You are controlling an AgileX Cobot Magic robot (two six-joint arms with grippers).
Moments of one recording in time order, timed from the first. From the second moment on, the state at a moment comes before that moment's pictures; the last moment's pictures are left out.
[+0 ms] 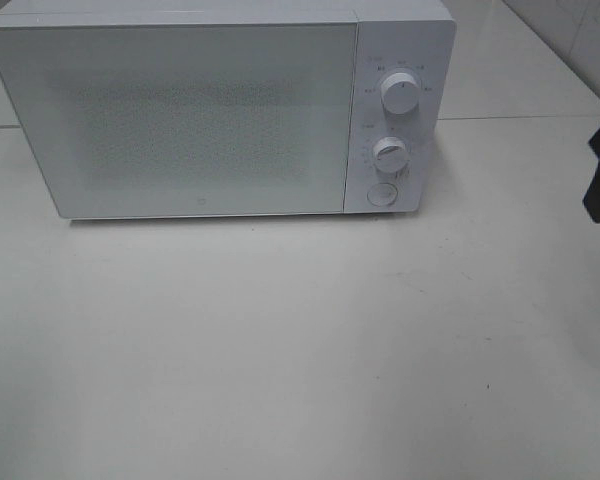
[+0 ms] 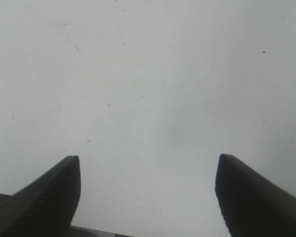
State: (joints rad) left arm -0.04 -0.01 -0.52 -0.06 1.08 0.03; right arm 0.11 1.25 -0.99 0.00 1.00 -0.06
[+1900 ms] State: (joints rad) left arm -0.04 -0.01 -0.52 -0.06 1.08 0.03; right arm 0.11 0.00 -0.50 0.01 1.01 0.02
